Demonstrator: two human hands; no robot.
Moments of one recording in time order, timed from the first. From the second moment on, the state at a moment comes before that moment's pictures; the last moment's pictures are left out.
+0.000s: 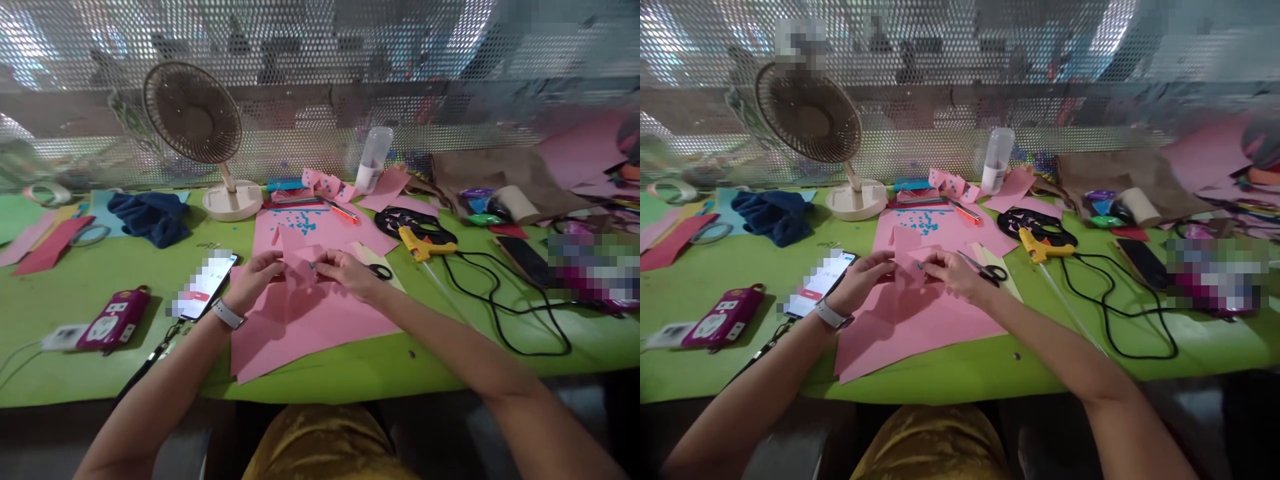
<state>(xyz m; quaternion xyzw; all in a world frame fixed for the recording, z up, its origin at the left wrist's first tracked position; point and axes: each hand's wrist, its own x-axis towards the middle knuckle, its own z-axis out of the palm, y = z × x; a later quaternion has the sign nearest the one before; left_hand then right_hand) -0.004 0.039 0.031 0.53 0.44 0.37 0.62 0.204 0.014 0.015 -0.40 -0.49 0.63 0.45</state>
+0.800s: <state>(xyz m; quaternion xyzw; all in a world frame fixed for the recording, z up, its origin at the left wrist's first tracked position) -0.034 0.041 0.051 0.69 0.45 0.38 0.42 0.247 0.025 0.014 -0.55 -0.67 0.43 0.26</state>
